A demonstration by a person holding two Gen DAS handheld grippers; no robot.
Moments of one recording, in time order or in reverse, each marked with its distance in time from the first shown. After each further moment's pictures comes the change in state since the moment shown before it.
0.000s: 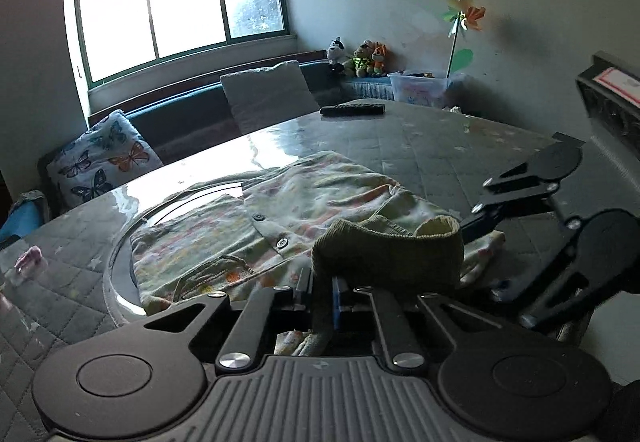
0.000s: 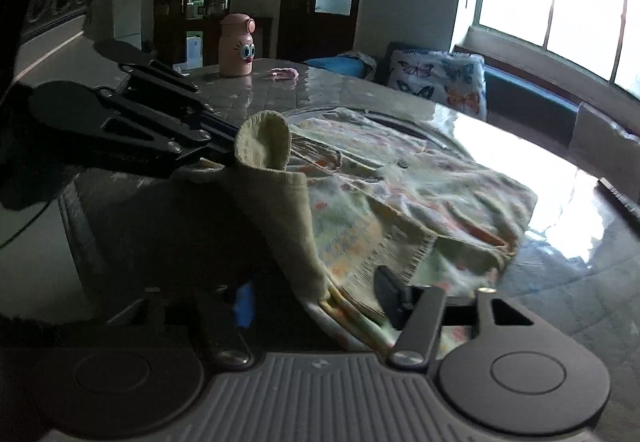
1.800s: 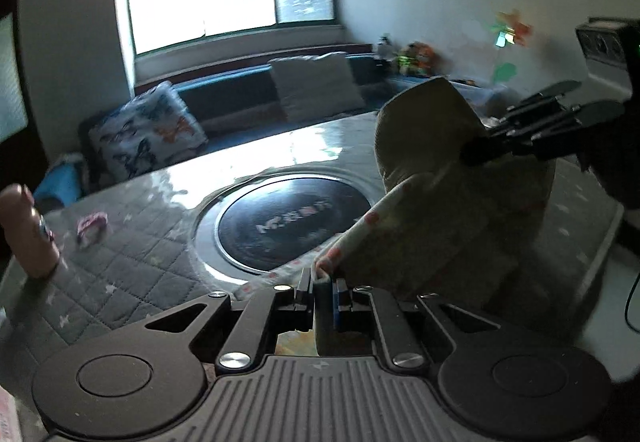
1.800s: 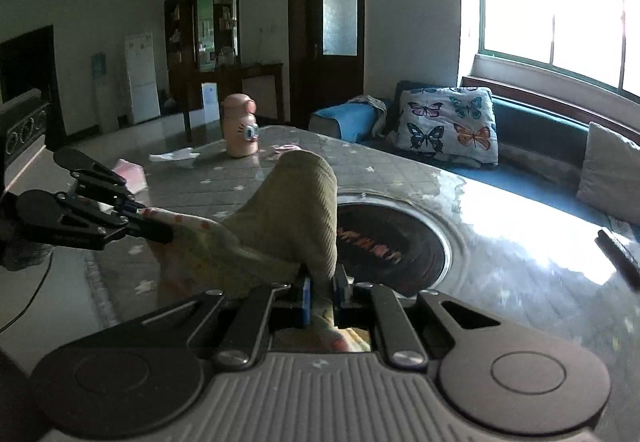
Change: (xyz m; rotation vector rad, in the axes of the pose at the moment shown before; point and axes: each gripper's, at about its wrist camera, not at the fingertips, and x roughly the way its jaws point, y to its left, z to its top) left arm -0.064 0.062 0.011 -0.141 0.051 0.089; right arm -0.034 -0.052 0.099 0.039 -0.105 0.063
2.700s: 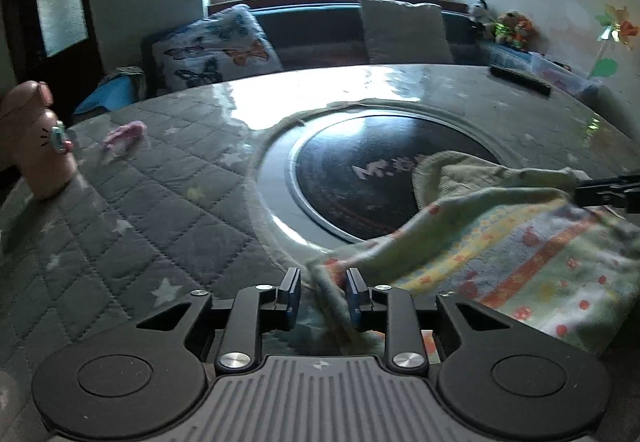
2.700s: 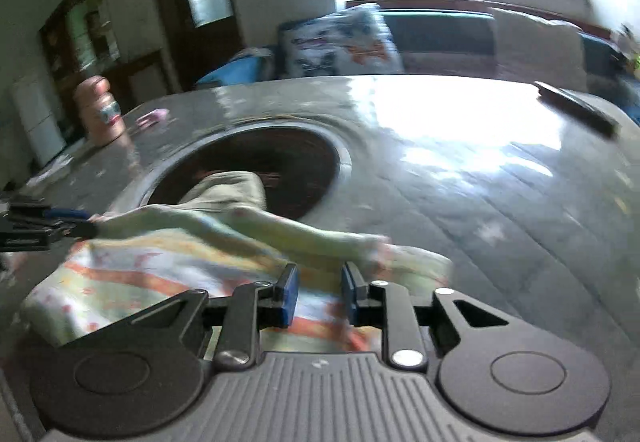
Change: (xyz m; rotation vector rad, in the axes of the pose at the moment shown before) left arm 0.107 0.058 -0.015 -0.171 0.166 0.202; right arm 0.082 -0.089 -0.084 0.381 0.108 -0.232
